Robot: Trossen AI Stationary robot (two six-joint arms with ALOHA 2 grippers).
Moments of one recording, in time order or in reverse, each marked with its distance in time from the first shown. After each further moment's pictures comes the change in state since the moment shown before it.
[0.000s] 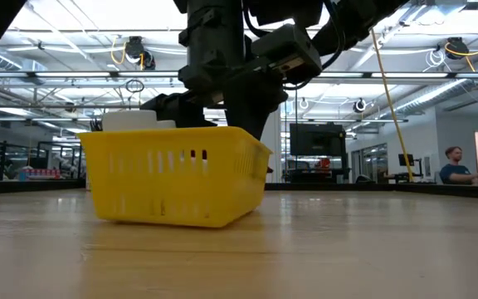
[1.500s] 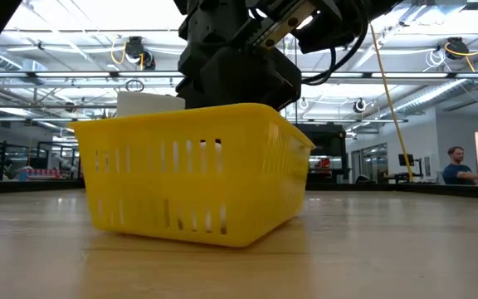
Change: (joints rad) left arm -0.038 0.025 -0.002 0.115 0.137 0.132; right arm 0.000 0.000 0.000 0.059 0.005 -0.009
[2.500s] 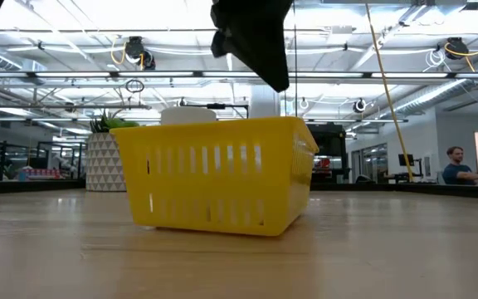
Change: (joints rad) left arm -0.047 -0.119 0.114 -0.051 -0.554 0.555; right arm 0.319 0.034 0.134 -0.146 0.005 -0.040
